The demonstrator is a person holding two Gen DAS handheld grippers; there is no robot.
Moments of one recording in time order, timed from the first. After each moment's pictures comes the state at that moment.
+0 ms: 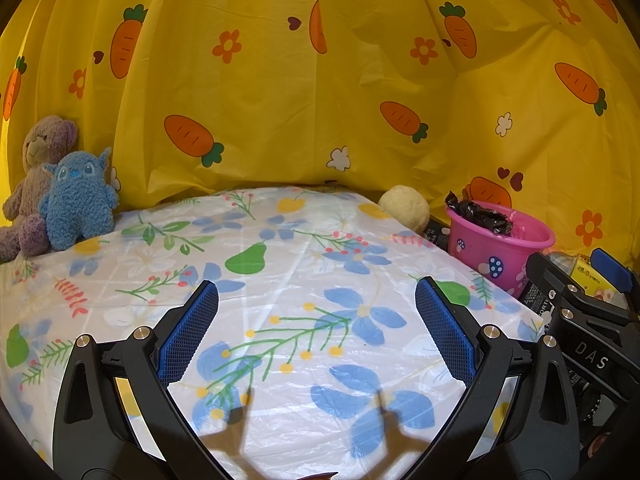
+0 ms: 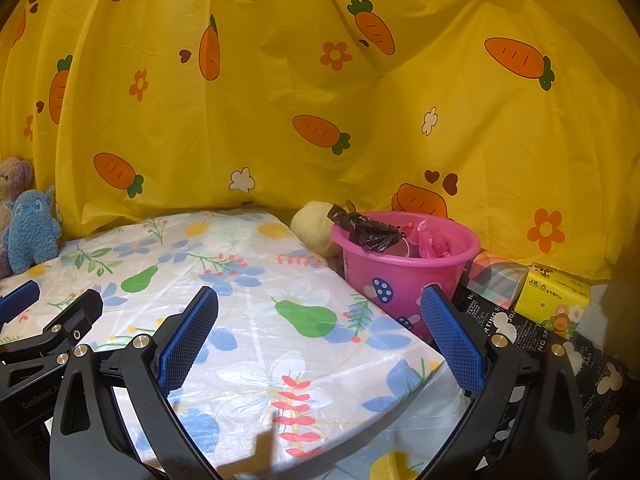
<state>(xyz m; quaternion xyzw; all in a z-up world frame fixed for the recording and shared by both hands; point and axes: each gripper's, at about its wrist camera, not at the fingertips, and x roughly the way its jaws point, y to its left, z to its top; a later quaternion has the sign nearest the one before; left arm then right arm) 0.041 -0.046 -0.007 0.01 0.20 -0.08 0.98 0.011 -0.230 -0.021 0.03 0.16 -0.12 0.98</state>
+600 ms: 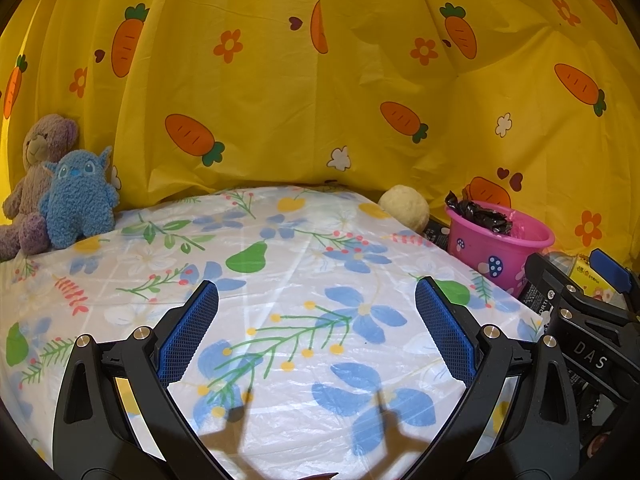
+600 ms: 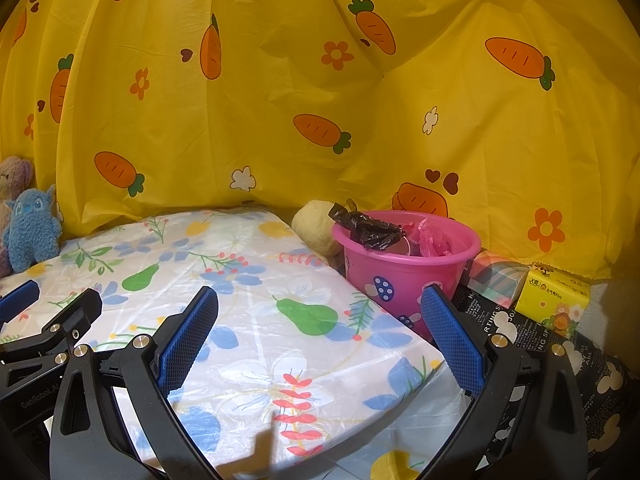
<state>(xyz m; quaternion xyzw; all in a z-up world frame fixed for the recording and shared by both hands) 0.040 -0.045 -0.007 0.01 0.20 -0.08 0.98 0.011 -0.229 -0.021 0.03 0.16 -0.12 0.98</state>
